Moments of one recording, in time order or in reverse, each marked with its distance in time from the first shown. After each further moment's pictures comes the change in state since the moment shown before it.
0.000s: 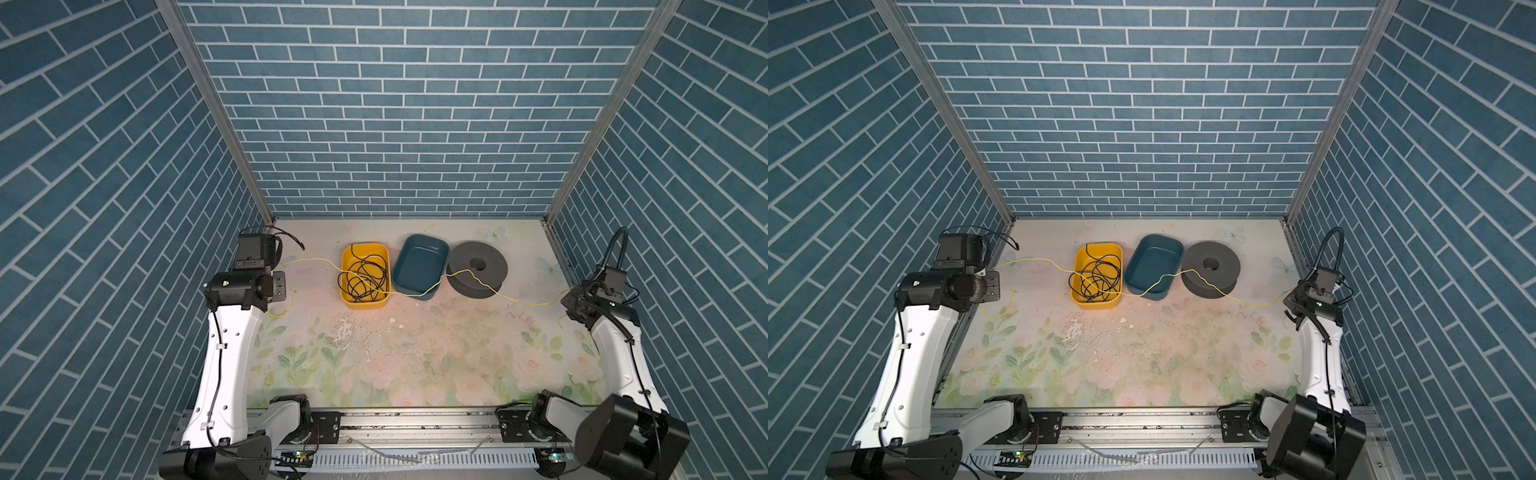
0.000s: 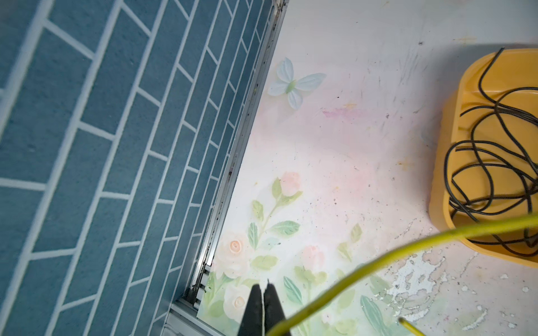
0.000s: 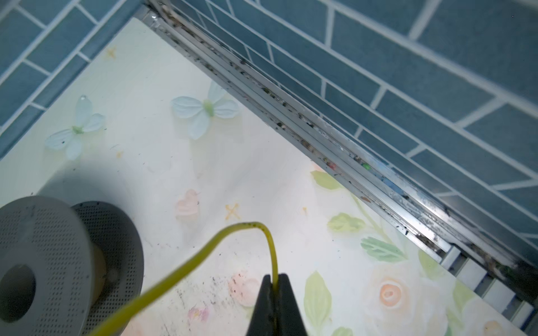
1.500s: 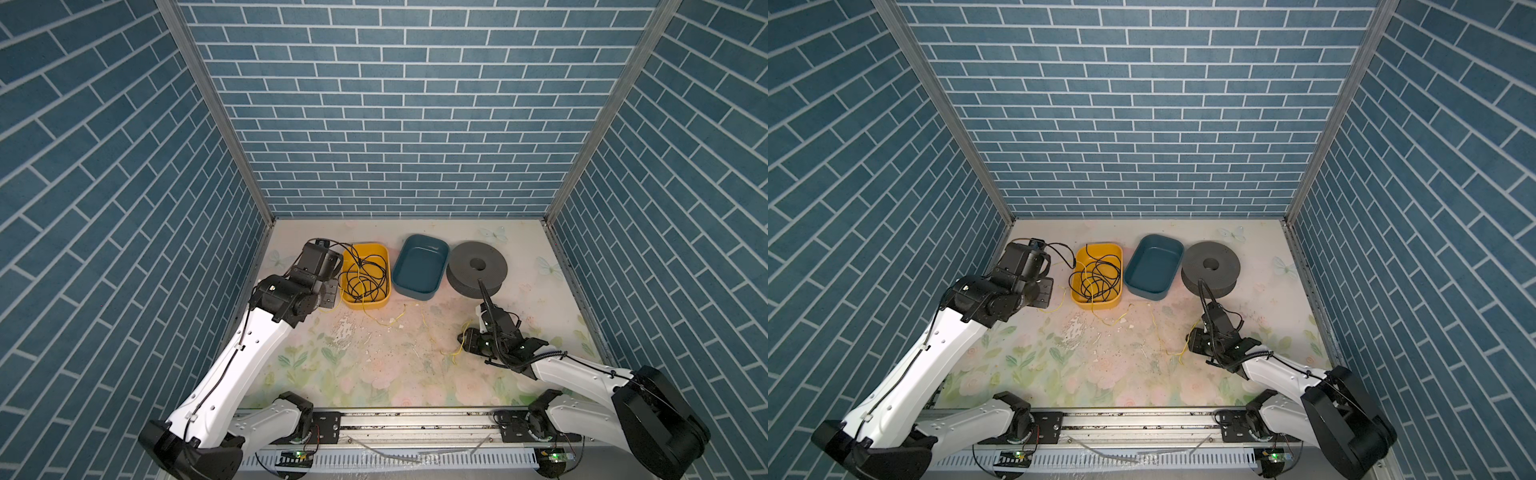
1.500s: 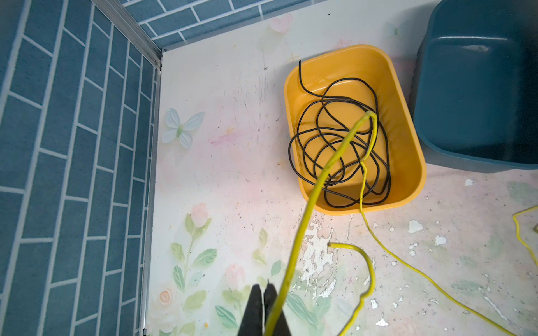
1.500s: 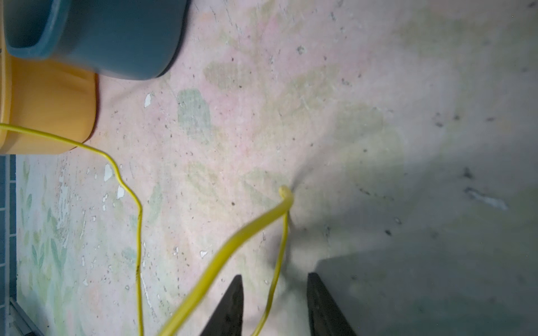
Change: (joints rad) left arm -0.501 -0.003 -0.081 0.095 0.002 -0.132; right arm 1.060 0.047 -0.520 0.587 -0.182 0.338
